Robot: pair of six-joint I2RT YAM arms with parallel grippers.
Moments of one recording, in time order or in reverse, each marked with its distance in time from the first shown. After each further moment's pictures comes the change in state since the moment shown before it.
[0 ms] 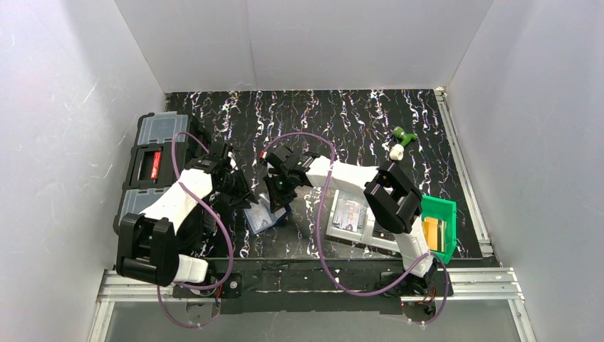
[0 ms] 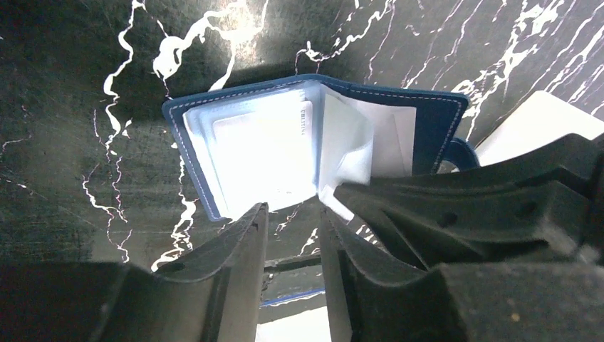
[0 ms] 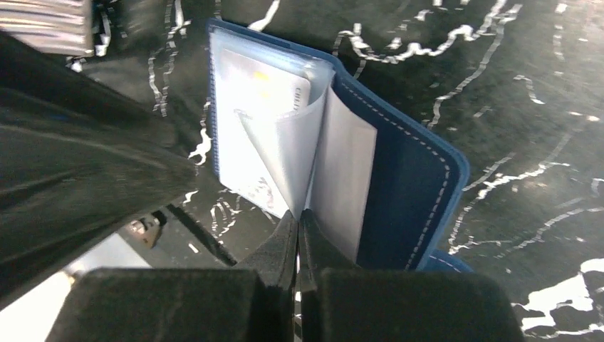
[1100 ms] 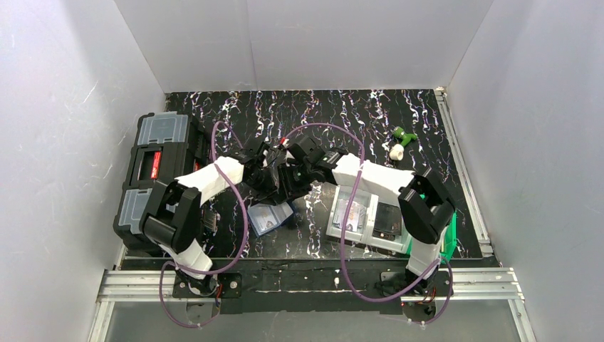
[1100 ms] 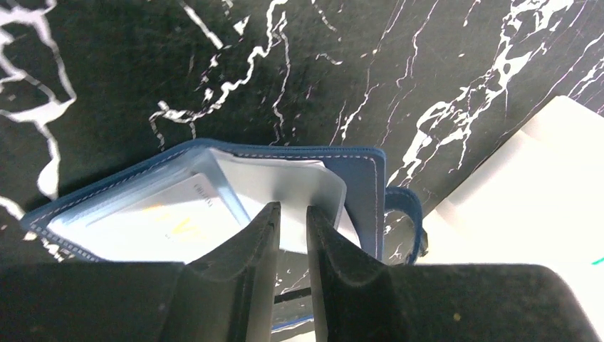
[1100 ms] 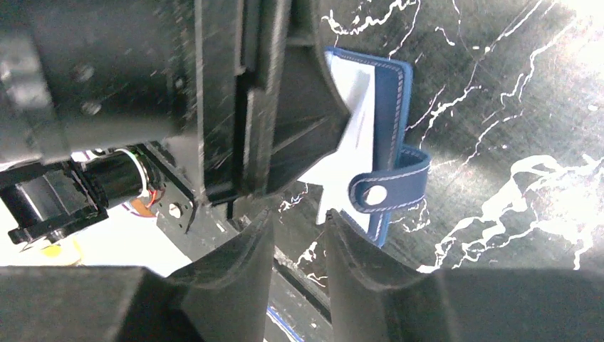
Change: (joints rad) left arm -0.231 0.275 0.128 0.125 -0.055 -0.089; right arm -0.064 -0.238 -0.182 0.072 -0.009 0.067
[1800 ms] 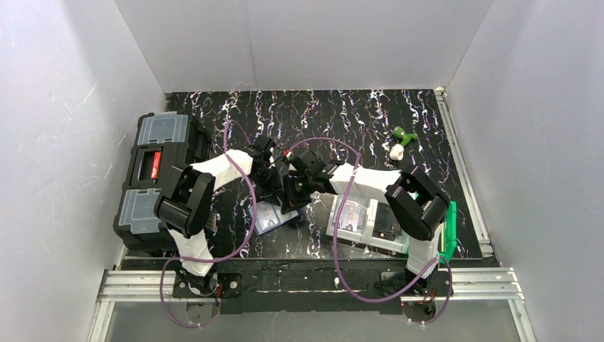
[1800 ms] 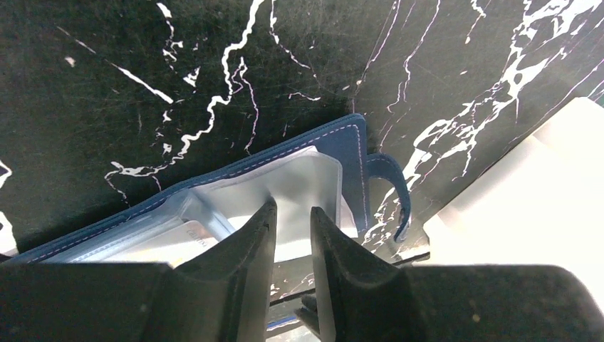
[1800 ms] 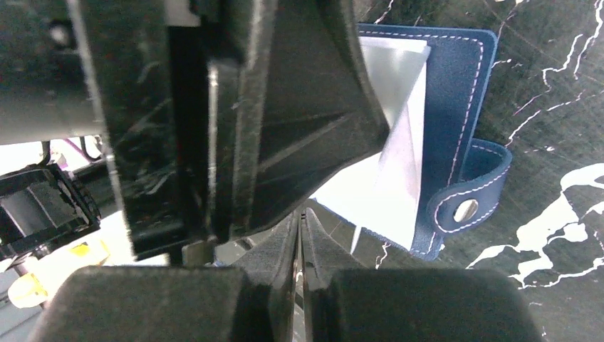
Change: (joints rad) left arm -0.004 0.161 0.103 -0.018 0.073 0.061; right arm -0.002 0.043 -0.150 0.179 -0.063 0.100
